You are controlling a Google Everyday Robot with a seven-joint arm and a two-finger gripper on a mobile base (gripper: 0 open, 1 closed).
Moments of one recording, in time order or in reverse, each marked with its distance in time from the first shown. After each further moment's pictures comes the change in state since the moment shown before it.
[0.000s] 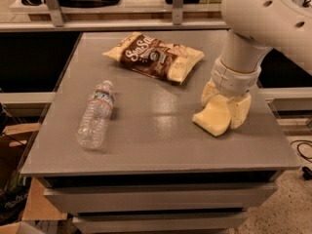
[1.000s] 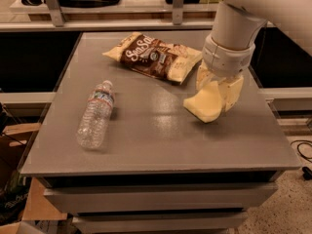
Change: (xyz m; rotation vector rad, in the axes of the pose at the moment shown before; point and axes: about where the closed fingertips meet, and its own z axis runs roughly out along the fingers) arm -0.019 -0.024 -0.052 0.032 0.026 -0.027
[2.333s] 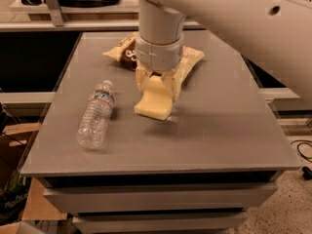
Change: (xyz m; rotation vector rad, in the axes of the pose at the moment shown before) arm -0.105 -0.088 -0.004 0.008 0.011 -0.534
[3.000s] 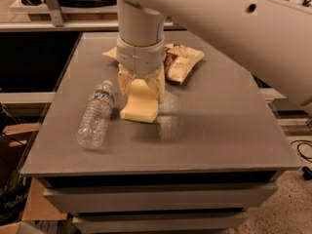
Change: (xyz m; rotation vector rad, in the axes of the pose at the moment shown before) arm -0.024 -0.033 0.001 0.017 -0.030 -0.158
